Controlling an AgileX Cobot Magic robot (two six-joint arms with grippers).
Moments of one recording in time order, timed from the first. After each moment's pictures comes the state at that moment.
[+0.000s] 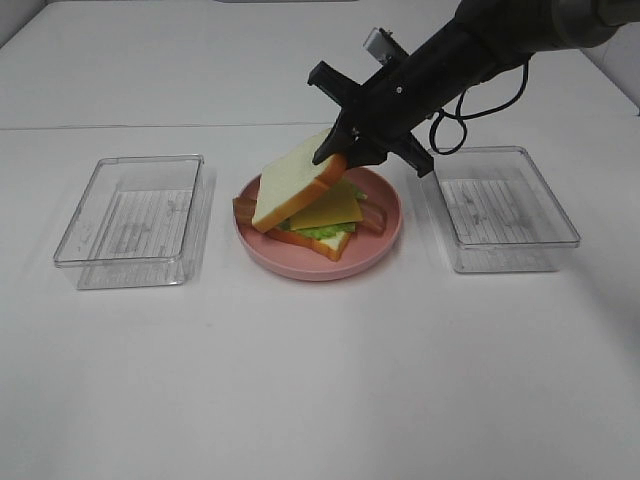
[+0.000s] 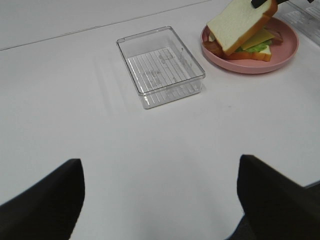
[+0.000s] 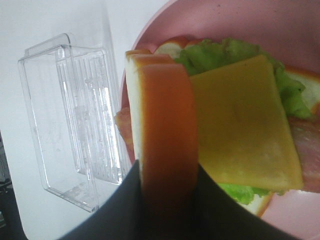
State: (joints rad) left arm -0.26 -0.01 -0.51 0.00 1.05 0.03; right arm 0.32 2.22 -1.67 0.82 0.77 0.01
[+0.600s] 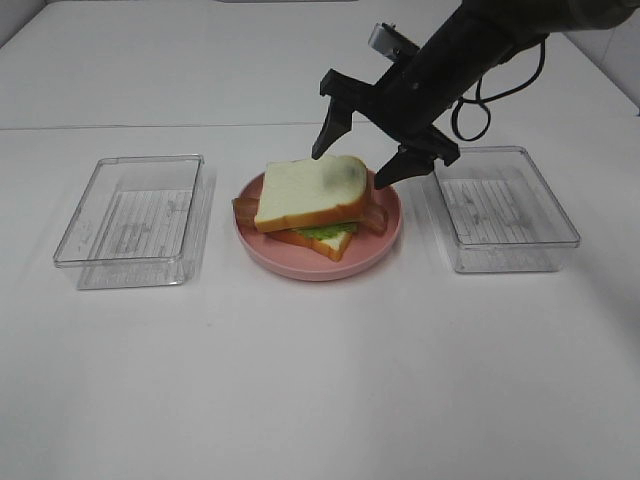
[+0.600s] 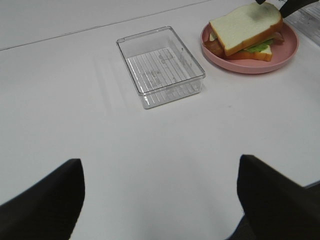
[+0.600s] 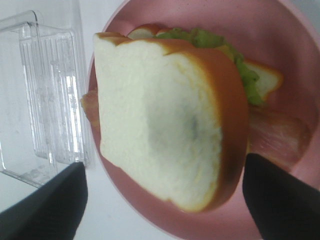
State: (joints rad) left arm -0.26 -0.01 -0.51 0.00 1.05 0.03; right arm 0.32 2.16 -1.67 0.62 0.84 0.03
